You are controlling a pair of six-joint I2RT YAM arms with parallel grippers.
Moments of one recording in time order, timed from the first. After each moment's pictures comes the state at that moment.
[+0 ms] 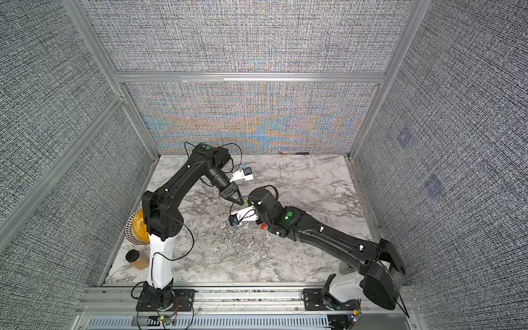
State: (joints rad) left arm -0.49 2.16 2.16 -1.70 0.84 0.70; right arm 0.93 1.37 1.11 -0.35 0.32 -1.30
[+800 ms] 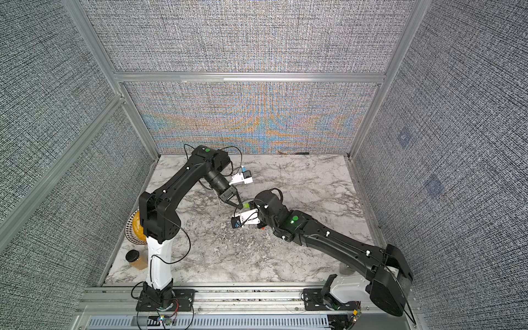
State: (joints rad) left arm -0.50 2.11 2.07 -1.70 0.85 0.65; right arm 0.92 1.30 1.02 -0.30 0.21 -1.22
